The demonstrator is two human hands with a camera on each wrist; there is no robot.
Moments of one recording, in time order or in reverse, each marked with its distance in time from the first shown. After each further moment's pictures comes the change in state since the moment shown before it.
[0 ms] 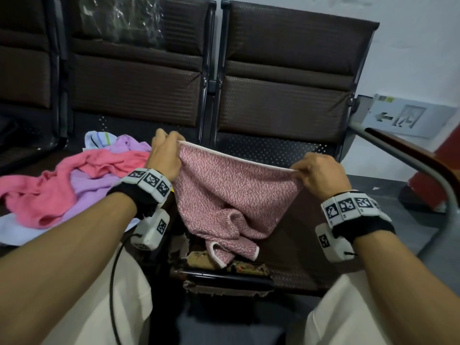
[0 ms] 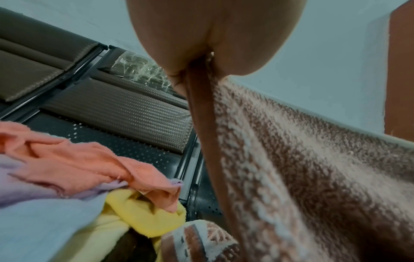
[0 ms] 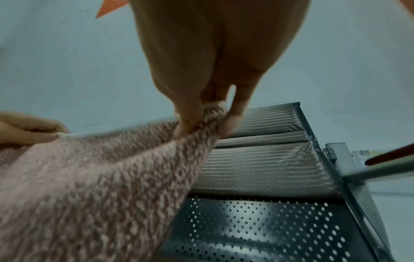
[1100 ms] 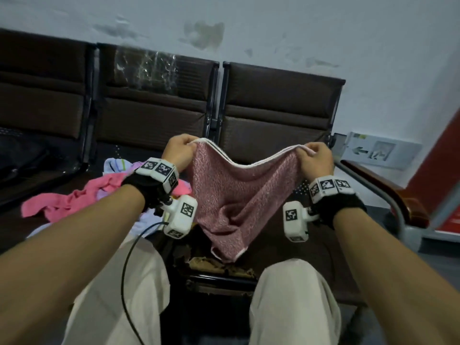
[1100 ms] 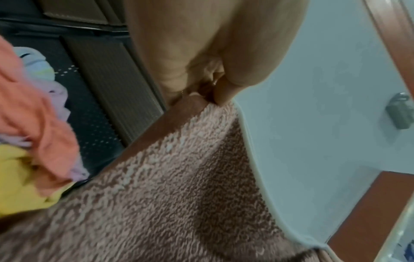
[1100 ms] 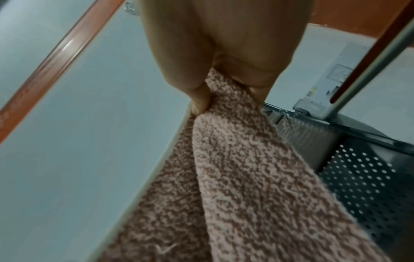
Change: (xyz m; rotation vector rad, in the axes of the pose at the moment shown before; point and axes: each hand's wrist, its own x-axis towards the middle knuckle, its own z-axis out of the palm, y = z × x) left_hand 0.001 0.078 -0.076 -0.659 0.062 -0.171; right_hand 0.021 -0.021 -0.089 0.680 0.384 0.512
